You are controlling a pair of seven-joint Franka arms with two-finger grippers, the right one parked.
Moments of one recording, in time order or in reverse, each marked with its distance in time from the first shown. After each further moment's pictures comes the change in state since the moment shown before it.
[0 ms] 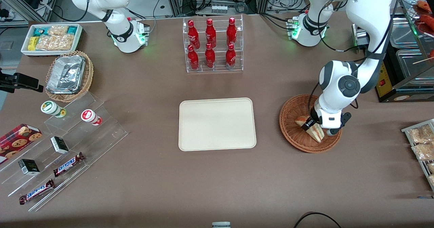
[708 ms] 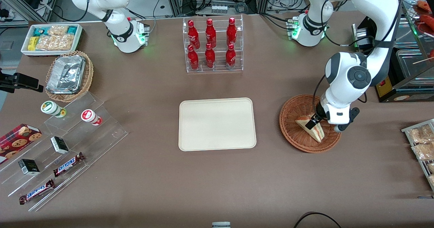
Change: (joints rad) arm 0.002 -0.080 0.005 -0.001 -0.030 -0.059 0.000
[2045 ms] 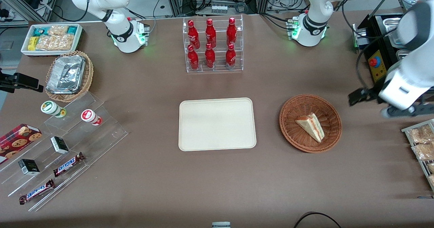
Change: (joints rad) arm 0.007 -0.112 0.112 0.454 0.000 -0.676 0.716
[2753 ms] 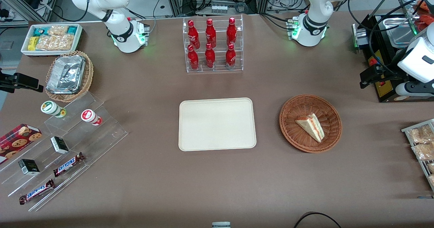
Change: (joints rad) arm 0.001 -0.049 -0.006 0.258 0.000 -0.290 0.189
